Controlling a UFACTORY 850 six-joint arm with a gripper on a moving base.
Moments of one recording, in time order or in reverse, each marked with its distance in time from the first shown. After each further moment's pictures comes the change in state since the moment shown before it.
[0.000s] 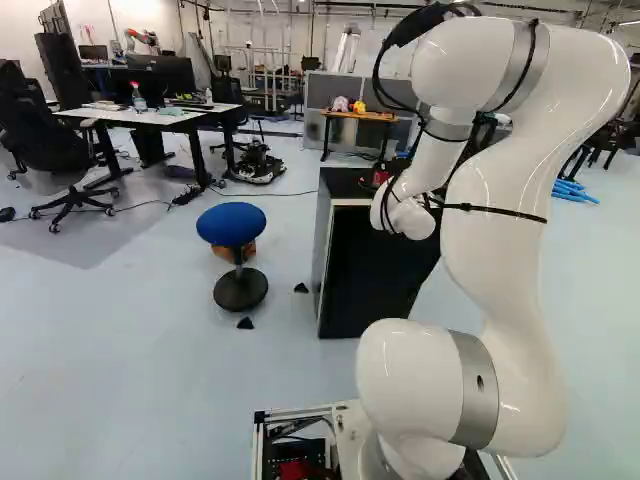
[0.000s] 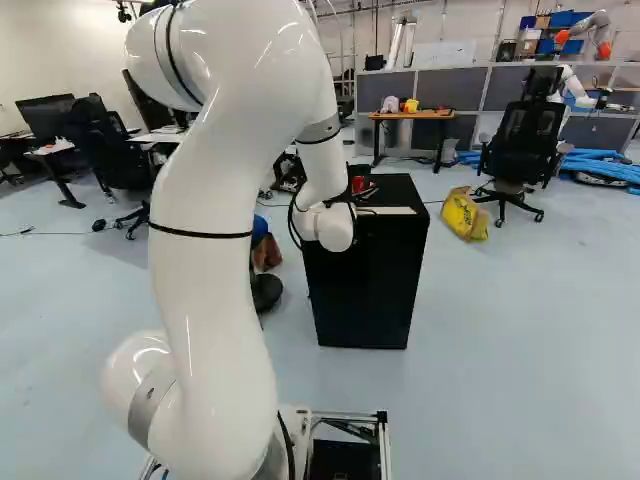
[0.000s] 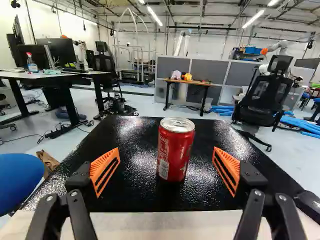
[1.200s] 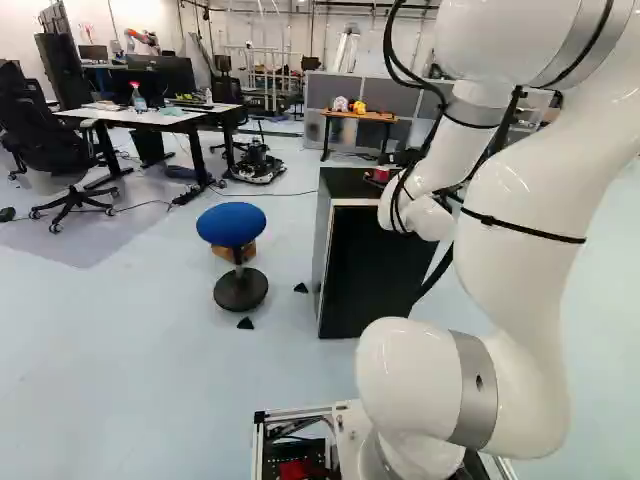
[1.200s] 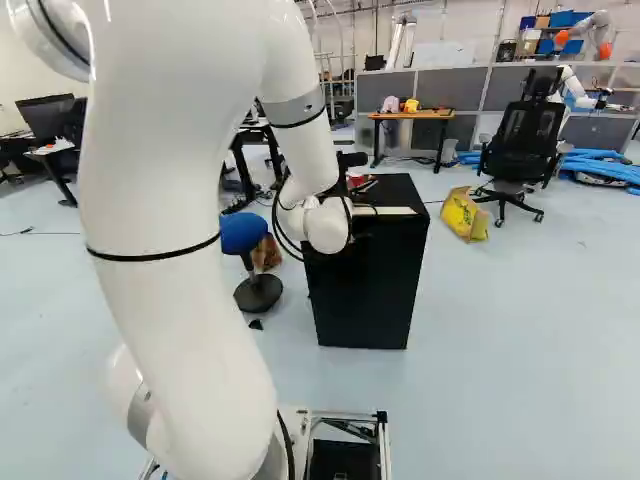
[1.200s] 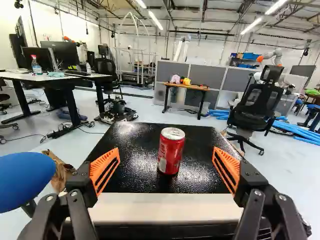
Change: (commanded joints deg) arm -1.8 12.4 10.2 -2.0 -2.0 0.0
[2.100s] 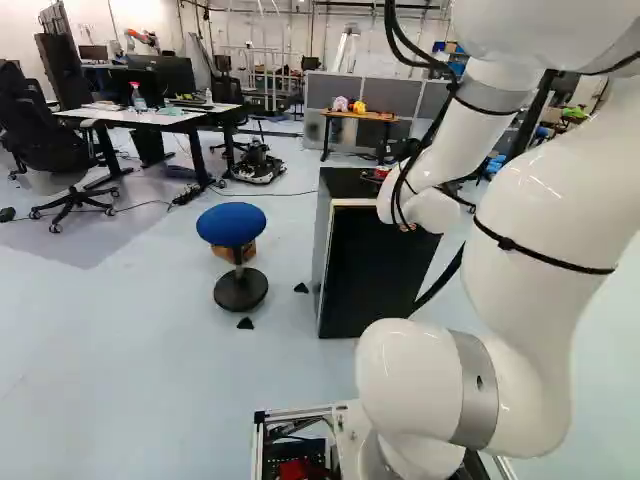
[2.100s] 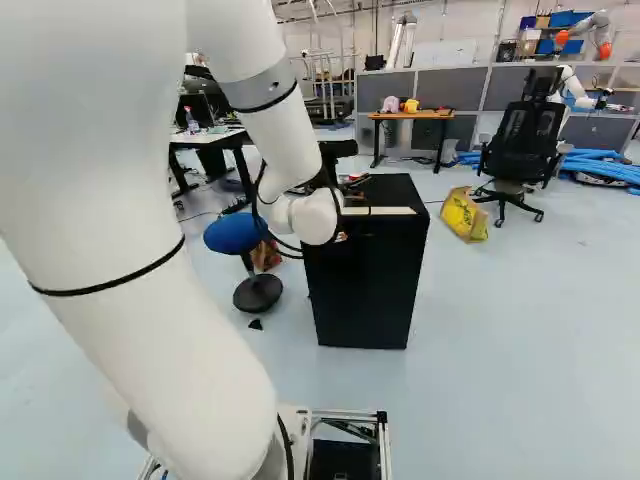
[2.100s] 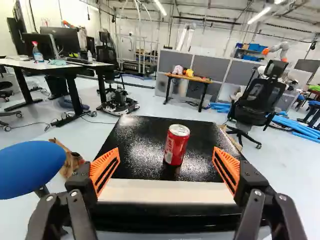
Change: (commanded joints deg) arm 1.1 10.2 4.8 -0.1 -8.1 0.0
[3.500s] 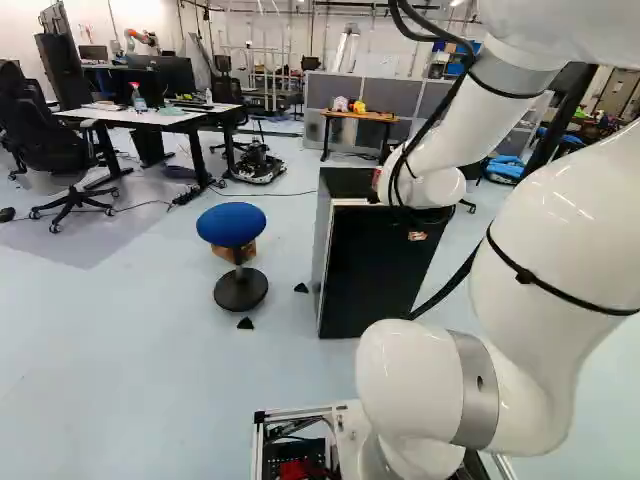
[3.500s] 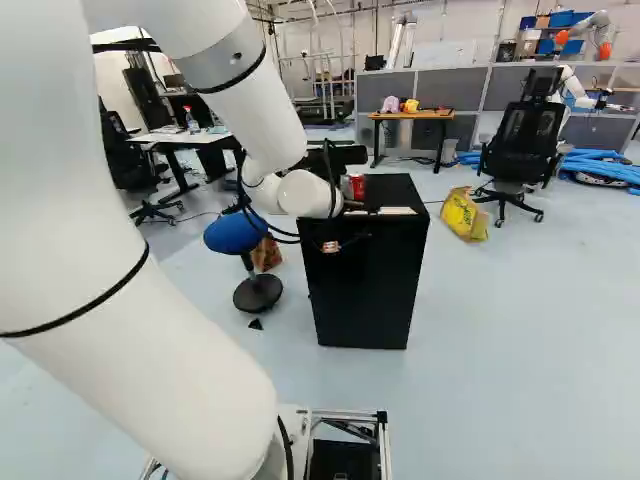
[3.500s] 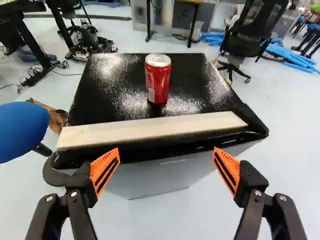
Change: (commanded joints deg) arm 1.3 9.0 0.7 7.9 -31.4 0.0
